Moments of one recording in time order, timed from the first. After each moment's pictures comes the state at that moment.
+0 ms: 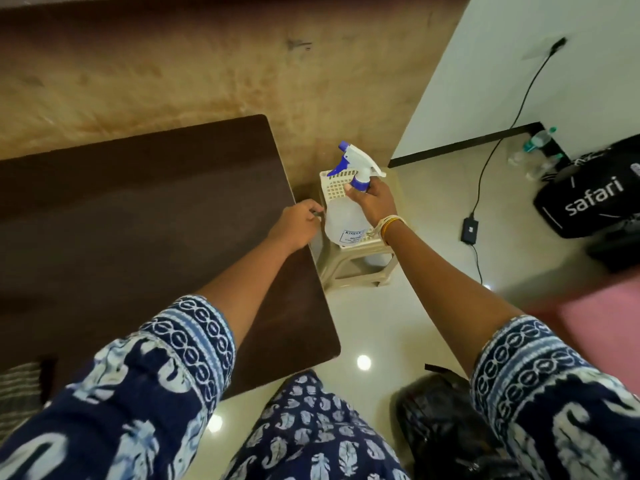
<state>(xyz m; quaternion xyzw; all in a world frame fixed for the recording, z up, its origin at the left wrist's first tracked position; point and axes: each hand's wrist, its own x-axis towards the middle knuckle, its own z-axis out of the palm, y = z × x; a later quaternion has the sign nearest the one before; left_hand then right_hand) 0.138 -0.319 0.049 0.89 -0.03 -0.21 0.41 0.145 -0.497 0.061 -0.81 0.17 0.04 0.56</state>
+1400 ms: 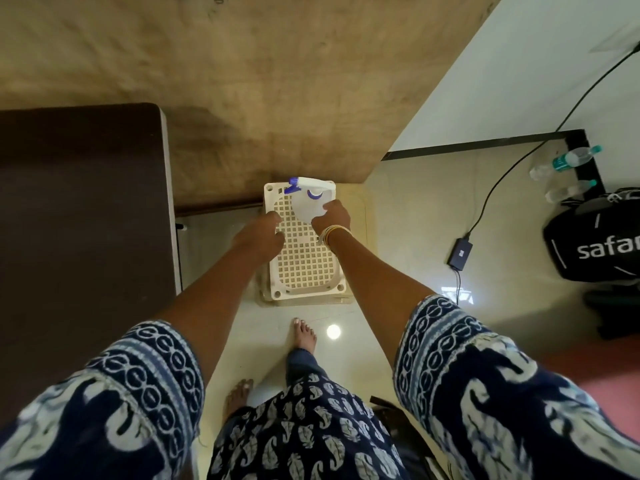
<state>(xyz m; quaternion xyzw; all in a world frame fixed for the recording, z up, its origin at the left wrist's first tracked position) 0.304 -0.454 -0.089 0.92 0.07 -0.30 0.26 0.342 -0.605 -0.101 -0.86 0.24 0.26 0.36</state>
